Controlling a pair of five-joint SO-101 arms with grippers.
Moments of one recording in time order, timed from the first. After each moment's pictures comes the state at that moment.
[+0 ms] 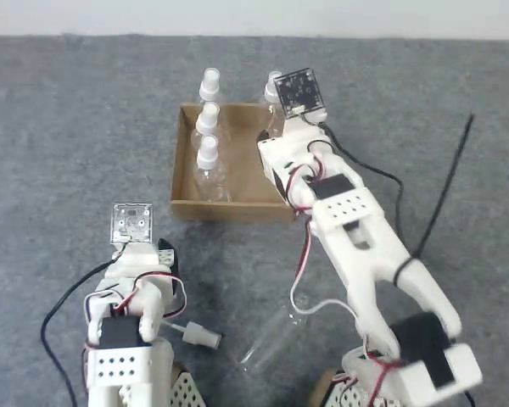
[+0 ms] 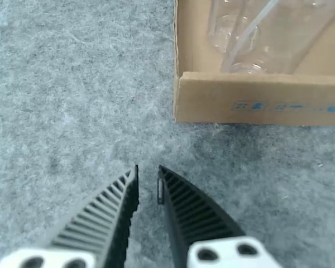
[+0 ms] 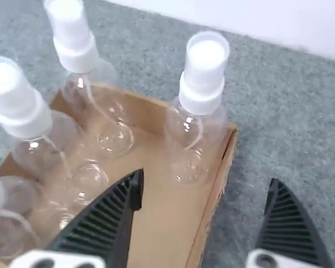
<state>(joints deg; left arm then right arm) -9.4 -91.0 97.6 53.7 2.0 -24.9 -8.9 32.5 18.1 -0.9</state>
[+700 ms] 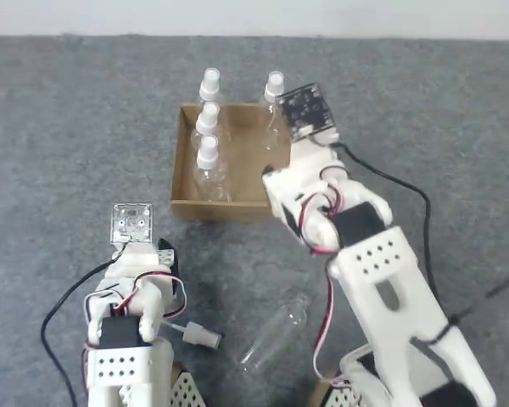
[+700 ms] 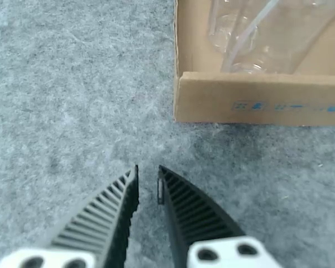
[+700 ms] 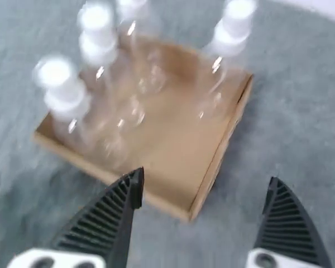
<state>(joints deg) -9.4 -91.0 97.6 53.7 2.0 -29.6 -33.7 34.2 51.3 -0.9</state>
